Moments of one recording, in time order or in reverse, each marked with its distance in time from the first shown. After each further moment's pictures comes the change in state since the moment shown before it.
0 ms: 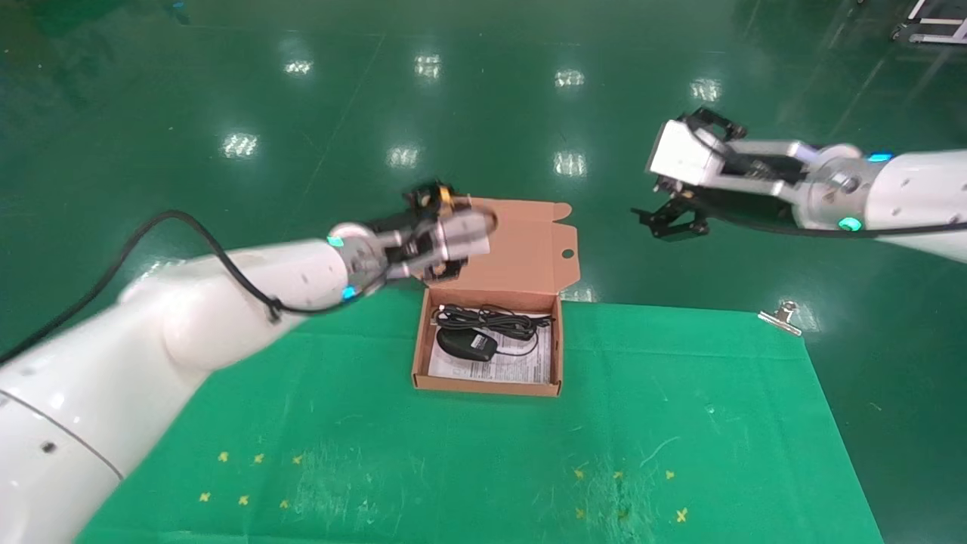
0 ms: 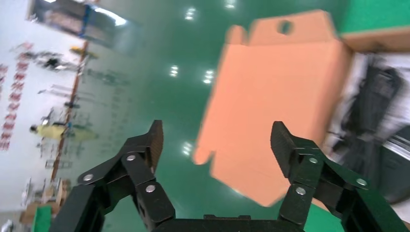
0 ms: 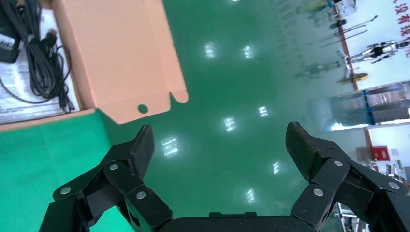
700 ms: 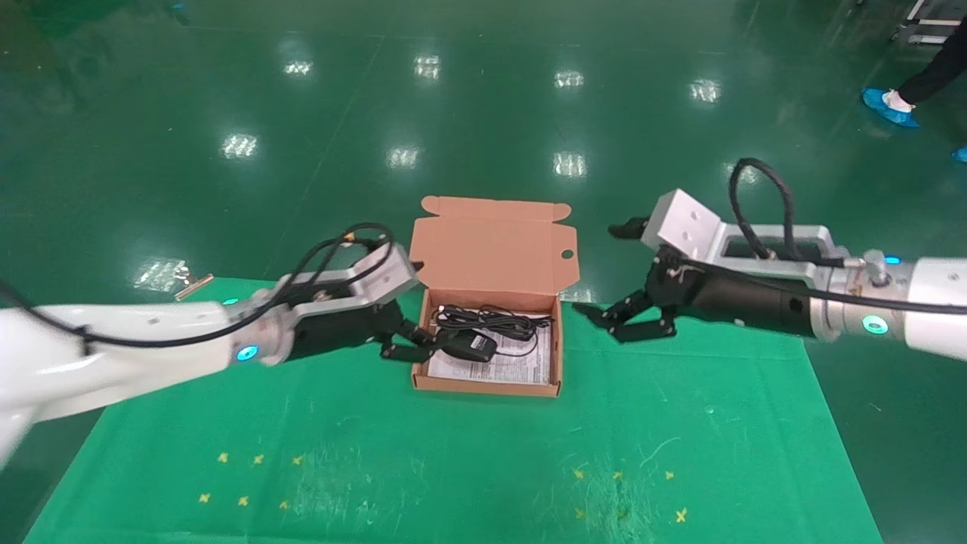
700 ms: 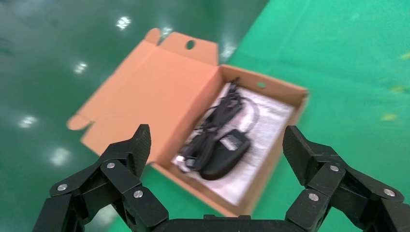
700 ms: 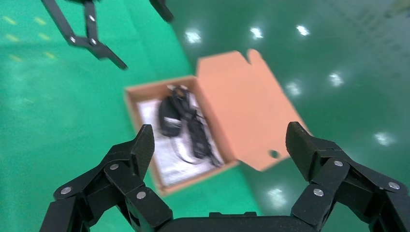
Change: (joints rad) left arm 0.146 -0.245 -0.216 -0.182 -0.424 0.356 -0.020; right arm -0.215 0.087 0.252 0.095 0.308 -0.287 -0.006
